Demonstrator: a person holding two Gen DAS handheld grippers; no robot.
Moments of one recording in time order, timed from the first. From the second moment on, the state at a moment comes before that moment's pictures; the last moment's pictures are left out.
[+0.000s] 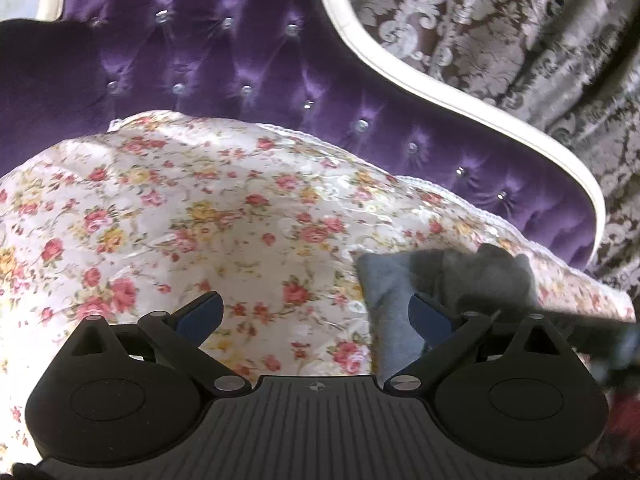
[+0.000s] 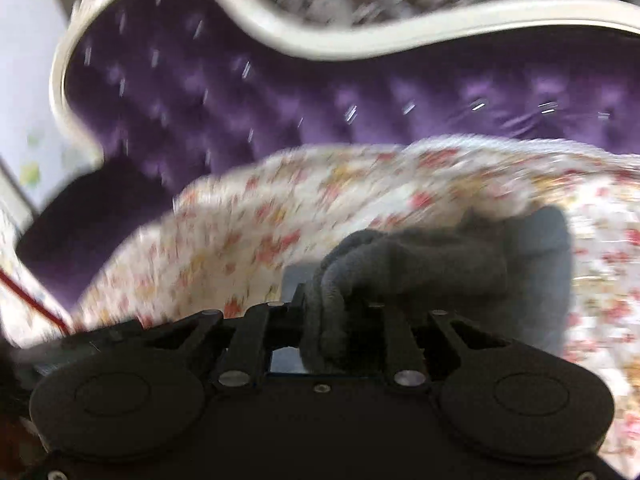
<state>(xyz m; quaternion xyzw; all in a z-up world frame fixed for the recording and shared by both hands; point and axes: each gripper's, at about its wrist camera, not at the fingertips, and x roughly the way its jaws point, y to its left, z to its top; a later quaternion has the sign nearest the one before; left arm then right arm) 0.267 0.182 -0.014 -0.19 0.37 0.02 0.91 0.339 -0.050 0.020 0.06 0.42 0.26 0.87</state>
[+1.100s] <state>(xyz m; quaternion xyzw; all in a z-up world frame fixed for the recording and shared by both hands) 0.264 0.143 -0.016 -0.13 0.36 -0.03 0.92 0.257 -0.081 -0.016 0.09 0.32 0.34 0.88</state>
